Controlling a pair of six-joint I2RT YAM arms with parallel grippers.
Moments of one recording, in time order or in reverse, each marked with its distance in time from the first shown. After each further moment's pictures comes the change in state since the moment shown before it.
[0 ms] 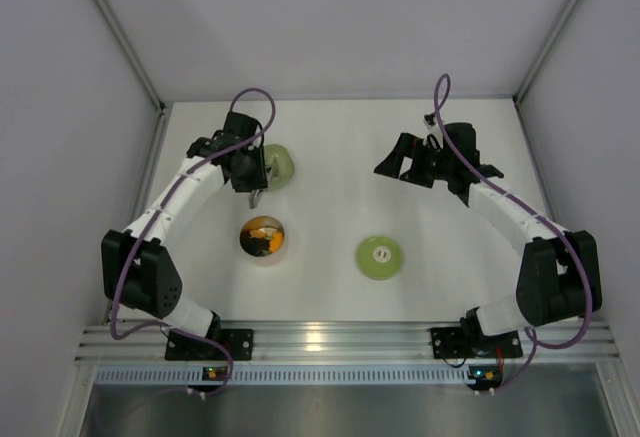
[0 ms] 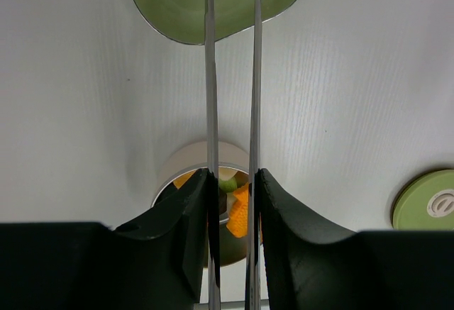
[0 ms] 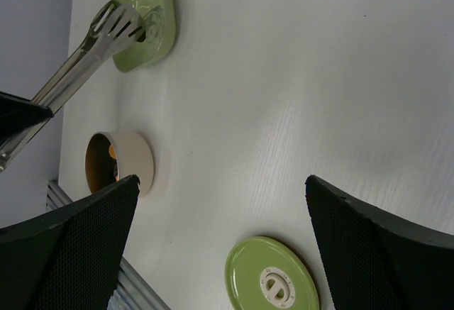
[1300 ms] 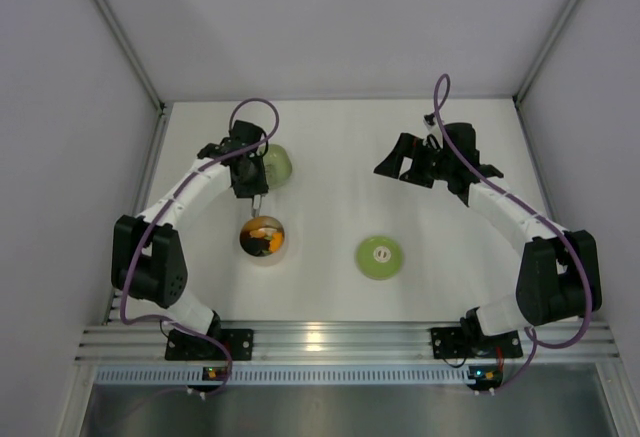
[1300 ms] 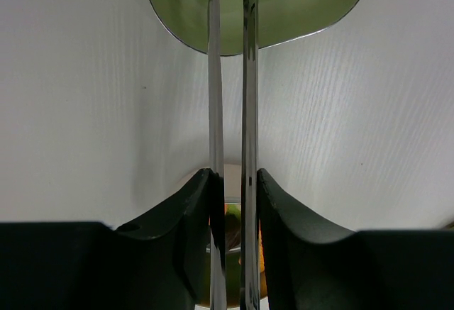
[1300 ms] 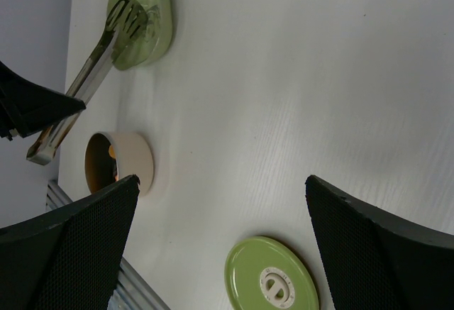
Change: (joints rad) left arm 0.010 0.064 -0.082 0.100 -0.083 -0.046; right arm 0.000 0.002 0.000 0.001 0.000 -0.001
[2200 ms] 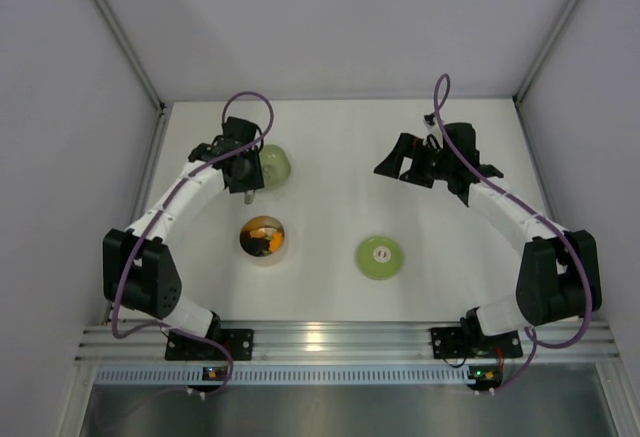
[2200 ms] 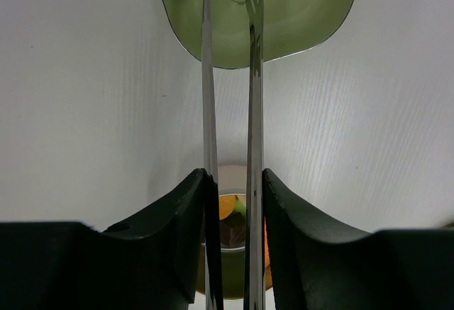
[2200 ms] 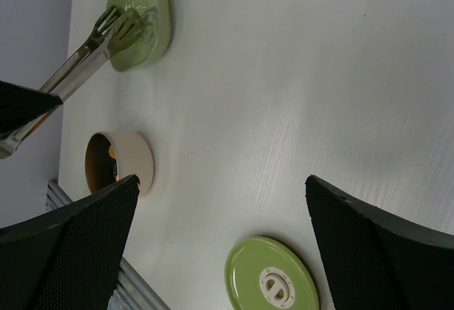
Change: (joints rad) left arm 0.000 -0.069 0.013 -0.011 -0.045 0.013; right arm 0.000 0.000 0.000 0.000 0.000 0.000
